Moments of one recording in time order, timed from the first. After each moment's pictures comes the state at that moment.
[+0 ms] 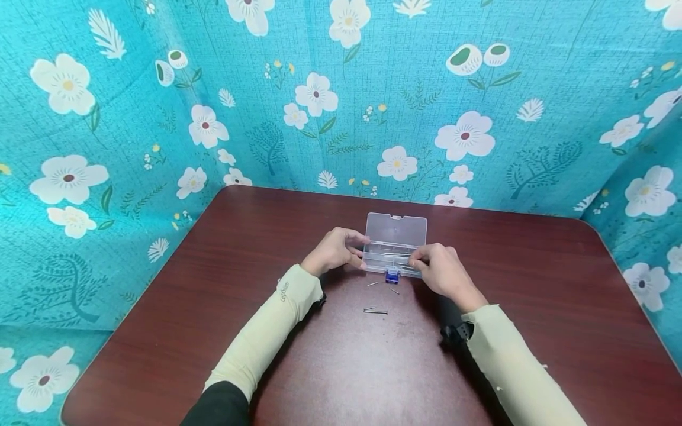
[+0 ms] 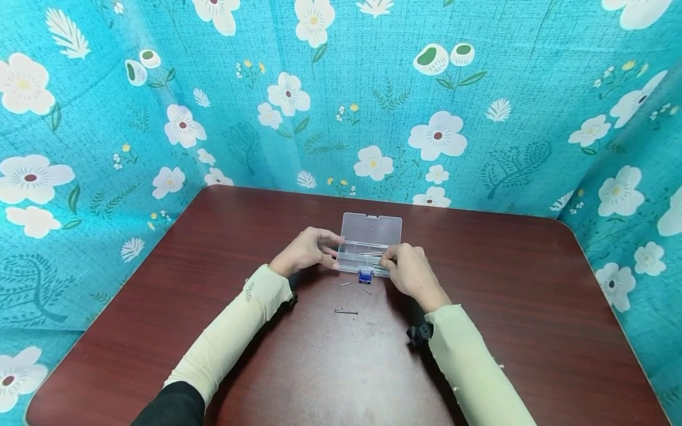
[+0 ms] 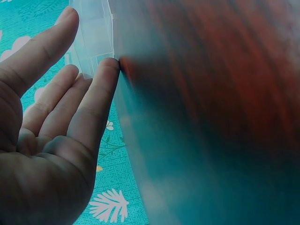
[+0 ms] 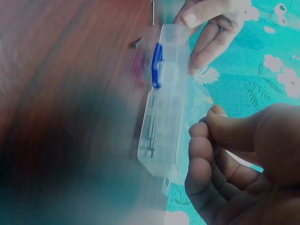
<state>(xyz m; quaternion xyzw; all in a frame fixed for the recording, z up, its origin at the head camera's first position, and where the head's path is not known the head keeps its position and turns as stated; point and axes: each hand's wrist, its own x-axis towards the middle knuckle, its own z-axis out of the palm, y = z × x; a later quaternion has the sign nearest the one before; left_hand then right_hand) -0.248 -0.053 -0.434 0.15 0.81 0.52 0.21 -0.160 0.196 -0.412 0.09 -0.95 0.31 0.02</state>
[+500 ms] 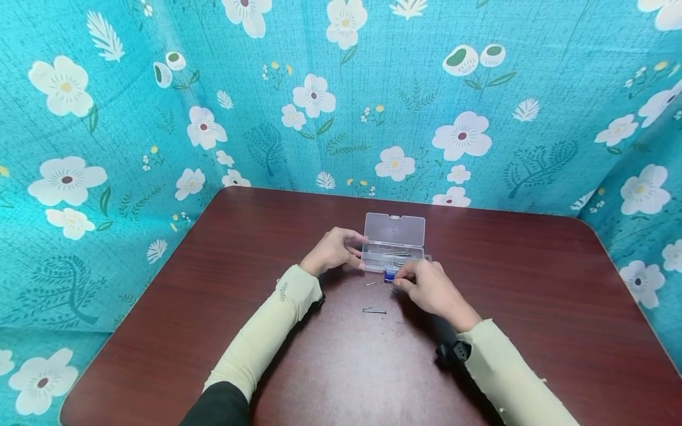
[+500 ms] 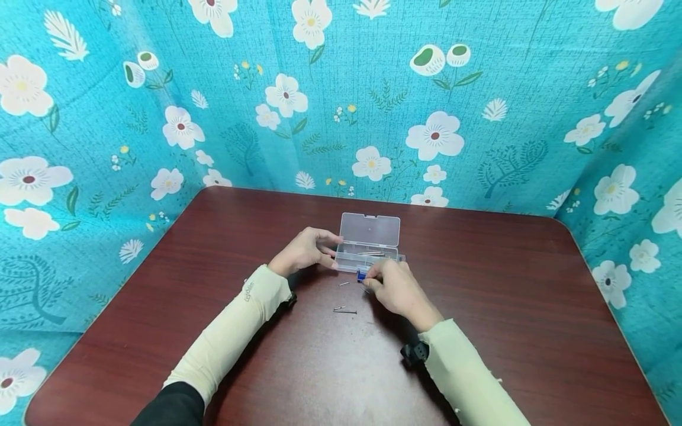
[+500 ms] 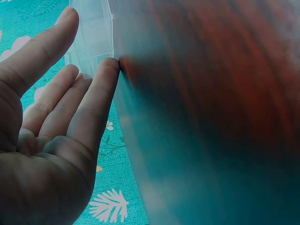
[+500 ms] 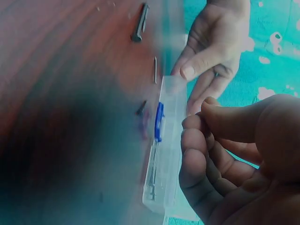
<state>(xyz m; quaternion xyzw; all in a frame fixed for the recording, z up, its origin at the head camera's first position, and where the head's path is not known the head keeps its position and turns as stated) -0.247 -0.052 -0.433 0.15 0.82 0.52 0.20 -0.135 0.176 -0.414 0.15 -0.93 0.33 -0.01</state>
